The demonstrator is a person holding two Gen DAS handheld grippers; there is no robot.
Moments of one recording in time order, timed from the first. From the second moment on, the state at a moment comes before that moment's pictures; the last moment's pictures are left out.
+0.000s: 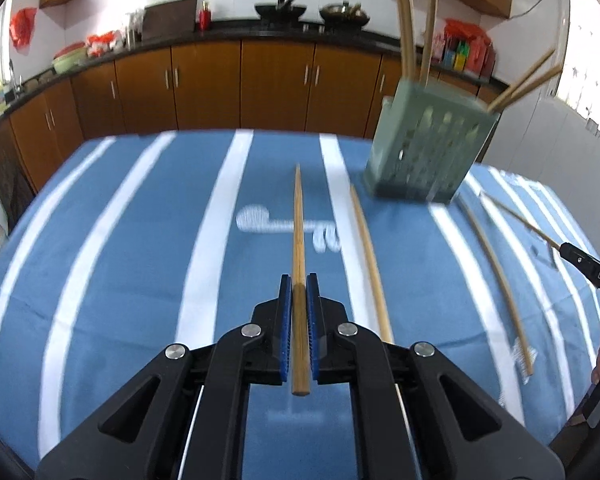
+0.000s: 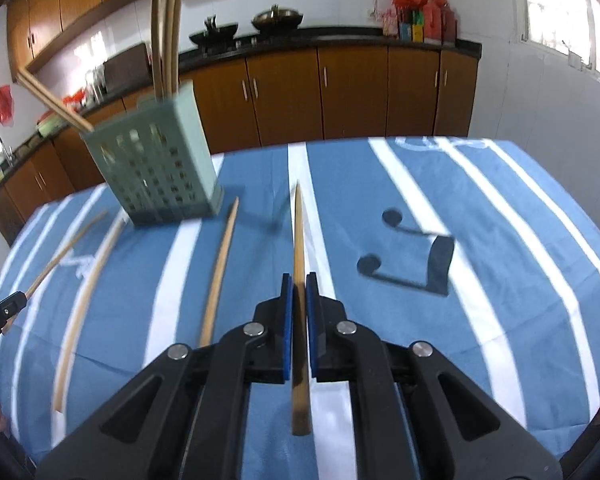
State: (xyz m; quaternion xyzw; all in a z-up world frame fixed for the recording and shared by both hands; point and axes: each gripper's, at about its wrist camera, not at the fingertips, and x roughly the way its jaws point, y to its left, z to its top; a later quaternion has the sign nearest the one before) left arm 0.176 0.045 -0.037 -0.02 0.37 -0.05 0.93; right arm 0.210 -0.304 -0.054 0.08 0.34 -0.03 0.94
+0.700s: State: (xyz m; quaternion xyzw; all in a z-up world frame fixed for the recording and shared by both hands) left arm 0.165 0.054 0.040 -0.06 0.26 -0.06 0.96; right arm 0.187 -0.309 0.018 0.10 0.22 -0.01 0.97
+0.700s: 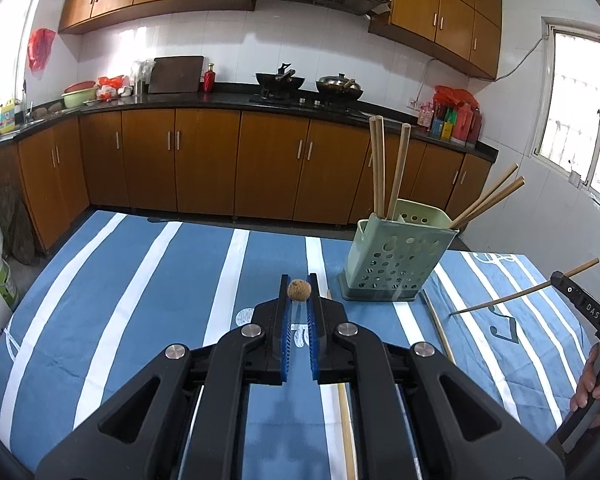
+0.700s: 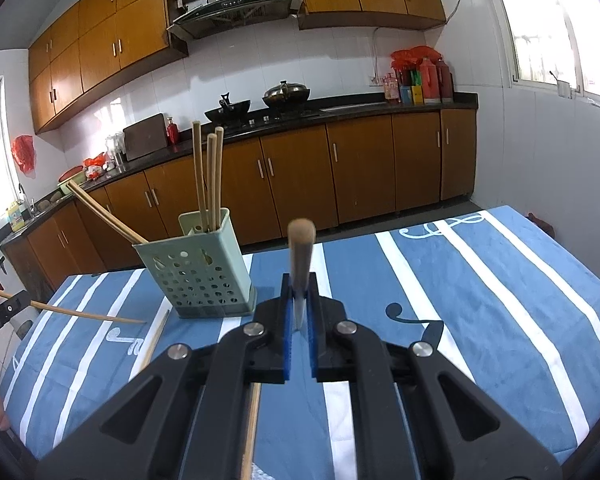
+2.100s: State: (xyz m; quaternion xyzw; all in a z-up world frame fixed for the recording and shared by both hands) left arm 0.263 -0.038 0.145 -0.10 0.02 -0.05 0.99; right arm 0.292 -0.269 0.126 0.10 0.25 0.12 0.96
